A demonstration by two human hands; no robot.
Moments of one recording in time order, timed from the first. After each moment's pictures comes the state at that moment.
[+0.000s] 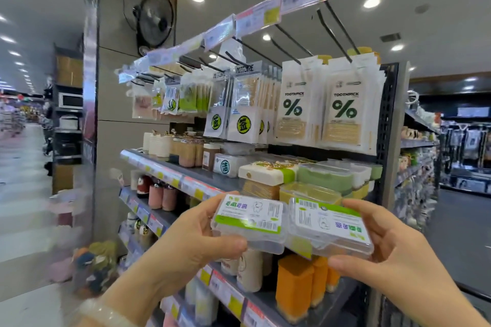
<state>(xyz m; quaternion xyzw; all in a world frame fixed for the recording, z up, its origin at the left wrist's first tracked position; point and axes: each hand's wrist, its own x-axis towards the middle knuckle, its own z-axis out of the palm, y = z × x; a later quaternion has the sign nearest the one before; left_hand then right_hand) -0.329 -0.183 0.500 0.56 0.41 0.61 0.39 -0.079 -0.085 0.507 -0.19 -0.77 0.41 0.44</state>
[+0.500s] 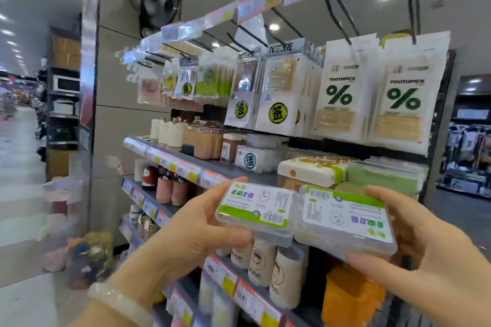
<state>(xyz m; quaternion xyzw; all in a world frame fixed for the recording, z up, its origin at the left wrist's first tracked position) -0.414 -0.154 0.487 0.56 0.37 0.60 0.43 -0.150 -0.096 0.515 -0.25 -0.82 0.25 0.46</state>
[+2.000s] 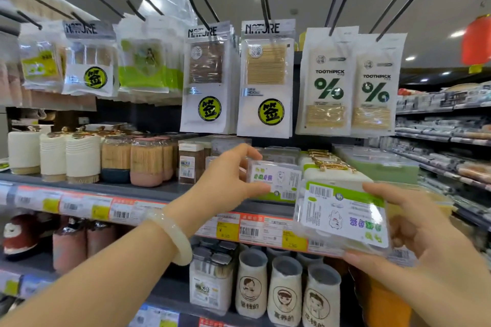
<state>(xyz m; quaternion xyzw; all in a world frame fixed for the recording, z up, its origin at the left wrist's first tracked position) -0.490 0.006 0.548 0.78 0.42 0.42 0.18 -0.268 -0.115 0.504 -0.46 -0.72 0.00 0.51</state>
